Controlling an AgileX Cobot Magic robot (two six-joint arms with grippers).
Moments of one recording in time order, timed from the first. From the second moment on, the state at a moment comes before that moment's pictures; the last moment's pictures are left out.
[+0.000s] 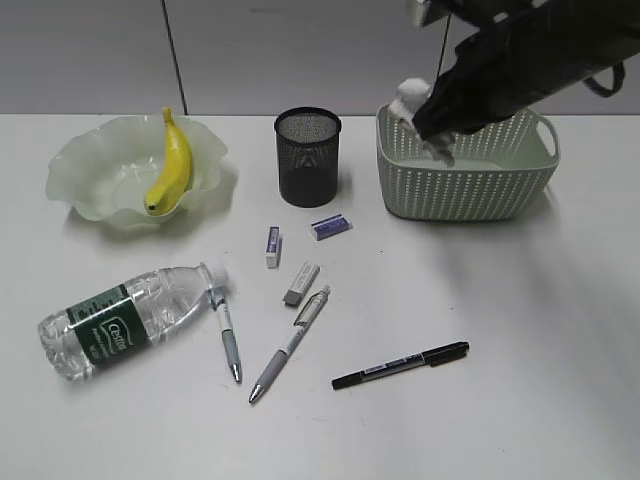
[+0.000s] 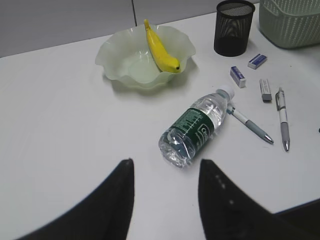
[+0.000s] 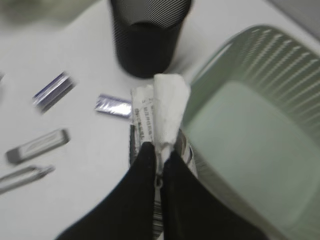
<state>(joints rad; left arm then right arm) -0.18 -0.01 -0.54 -0.07 1.06 0.11 0.39 1.73 -1.22 0.35 0.41 -0.59</state>
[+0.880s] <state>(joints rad) -0.18 -0.01 -0.54 -0.07 1.06 0.11 0.26 1.82 -1.25 0.42 0.28 -0.56</state>
